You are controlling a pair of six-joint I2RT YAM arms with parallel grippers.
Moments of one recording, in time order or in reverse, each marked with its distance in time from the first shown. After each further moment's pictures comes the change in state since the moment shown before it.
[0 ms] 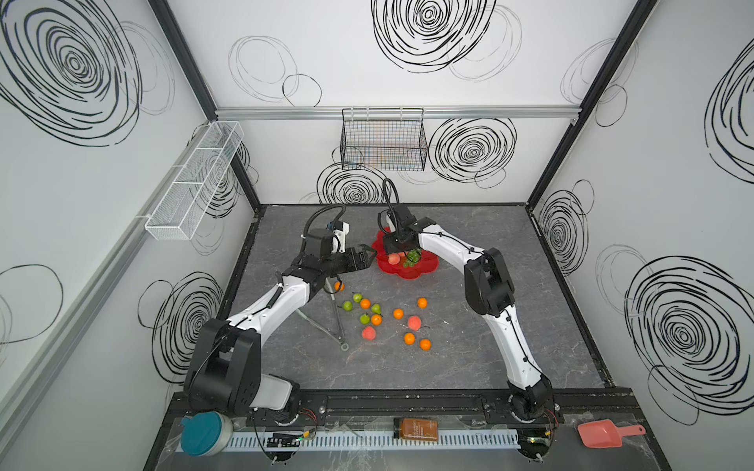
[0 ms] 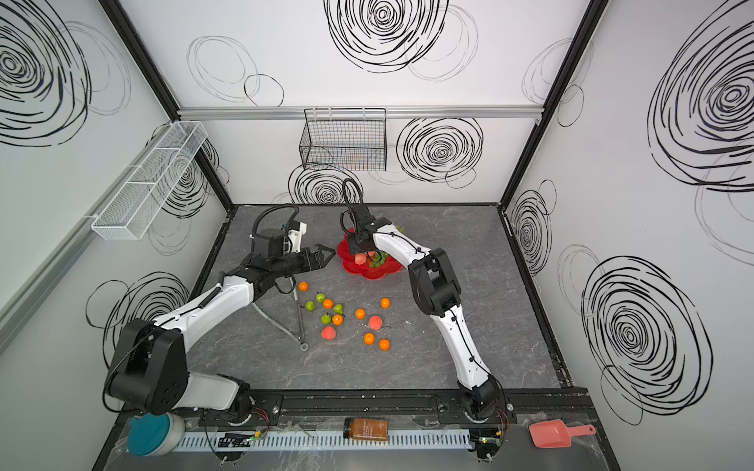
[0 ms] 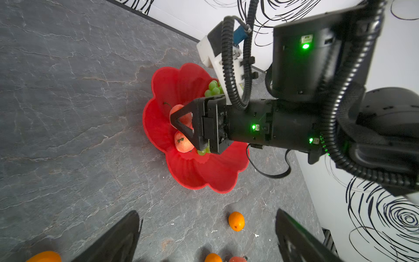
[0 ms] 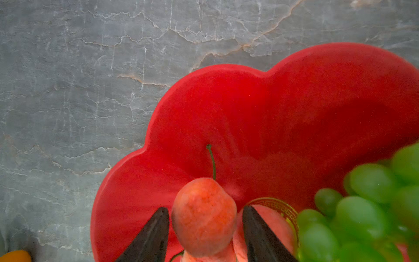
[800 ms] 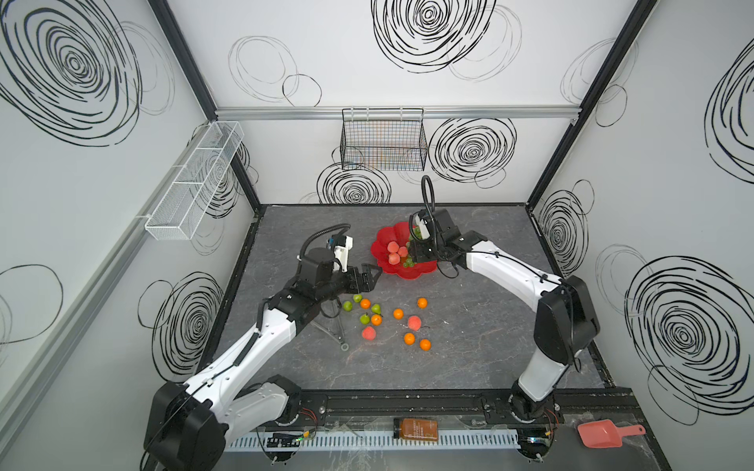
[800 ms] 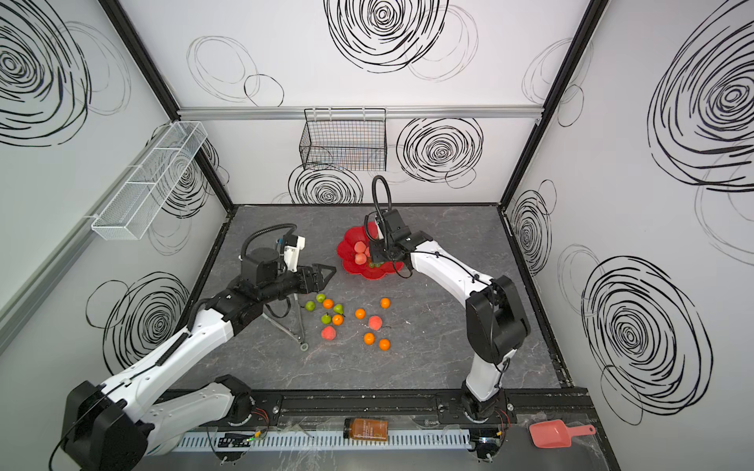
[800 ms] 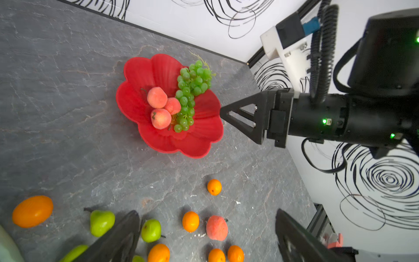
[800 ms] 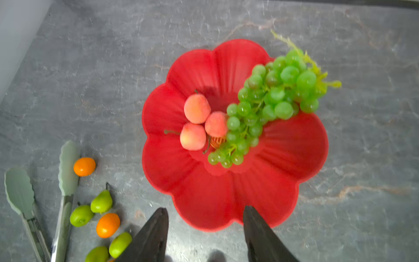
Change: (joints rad) left arm -0.204 -0.373 -0.131 -0.170 -0.165 -0.013; right arm -0.012 -0.687 -0.721 0.160 0.010 0.011
